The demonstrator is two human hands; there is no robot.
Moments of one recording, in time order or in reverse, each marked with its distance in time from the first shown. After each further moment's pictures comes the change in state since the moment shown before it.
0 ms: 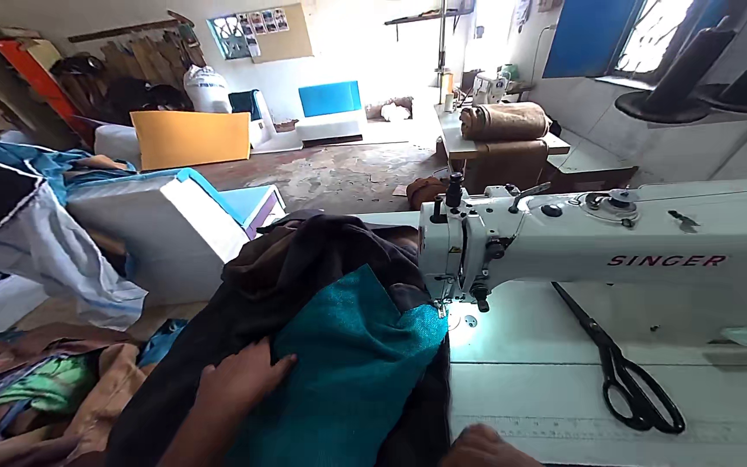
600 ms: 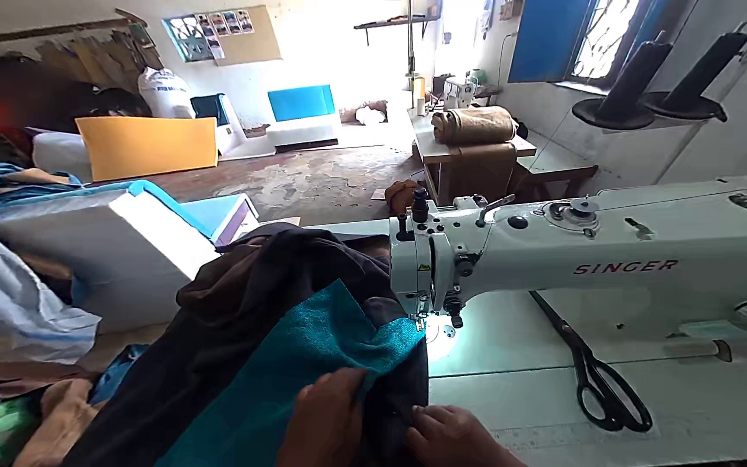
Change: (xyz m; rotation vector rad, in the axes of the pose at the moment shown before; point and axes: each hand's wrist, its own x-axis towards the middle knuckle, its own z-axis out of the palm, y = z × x) left_hand -0.066 0.105 0.042 -0.224 0.240 0.657; right_hand 0.032 0.052 0.029 -0.651 0.349 -0.029
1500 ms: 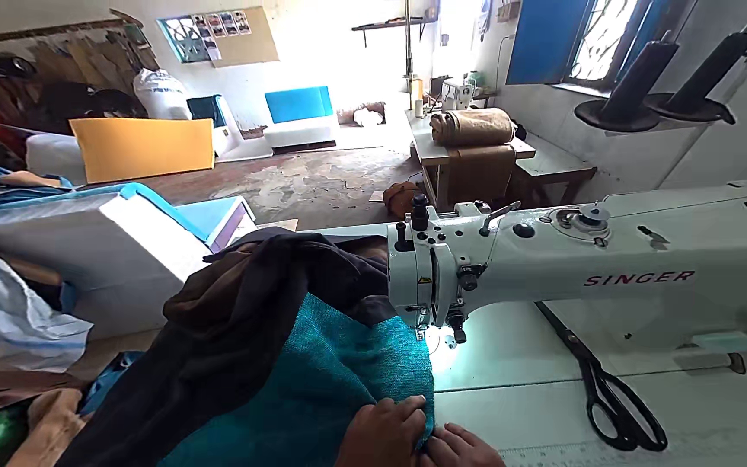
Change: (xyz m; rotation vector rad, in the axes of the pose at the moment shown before) left_hand 0.019 0.000 0.083 0.208 0.073 0.421; right_hand -0.006 -0.019 -0.016 -0.052 -0.143 0.214
